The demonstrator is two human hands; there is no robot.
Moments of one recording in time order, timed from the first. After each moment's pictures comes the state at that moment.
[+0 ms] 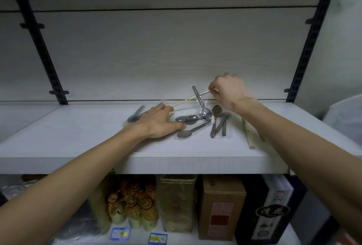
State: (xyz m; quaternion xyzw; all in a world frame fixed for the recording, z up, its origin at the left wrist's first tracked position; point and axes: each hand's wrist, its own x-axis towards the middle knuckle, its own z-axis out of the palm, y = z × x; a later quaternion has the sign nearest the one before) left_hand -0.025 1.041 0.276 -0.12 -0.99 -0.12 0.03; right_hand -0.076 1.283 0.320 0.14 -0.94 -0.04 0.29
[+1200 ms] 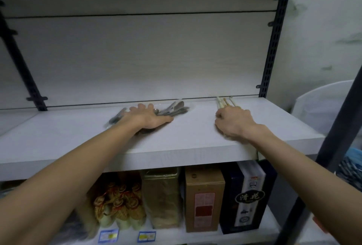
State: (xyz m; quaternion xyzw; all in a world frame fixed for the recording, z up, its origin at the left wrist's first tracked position) left_hand -0.039 1.069 0.285 0.00 -1.00 -0.01 -0.03; right_hand 0.028 1.335 0.275 -0.03 -0.99 0.06 0.07
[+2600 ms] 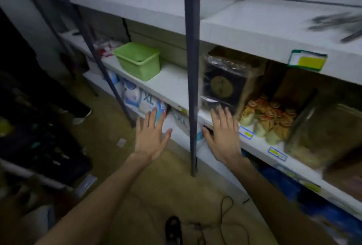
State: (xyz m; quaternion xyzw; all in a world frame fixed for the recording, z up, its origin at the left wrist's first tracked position) left_hand 0.350 0.702 0.002 0.26 -0.97 0.01 0.04; right_hand 0.210 0.910 0.004 0.35 -0.92 0.15 0.07
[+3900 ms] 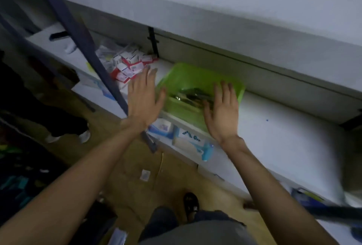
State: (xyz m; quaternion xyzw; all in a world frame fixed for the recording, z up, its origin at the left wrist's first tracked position) left_hand 0.125 0.061 0.025 0.18 -0.96 -0.07 0.20; right_hand 0.043 0.281 -0.019 0.25 -0.92 0.26 0.14
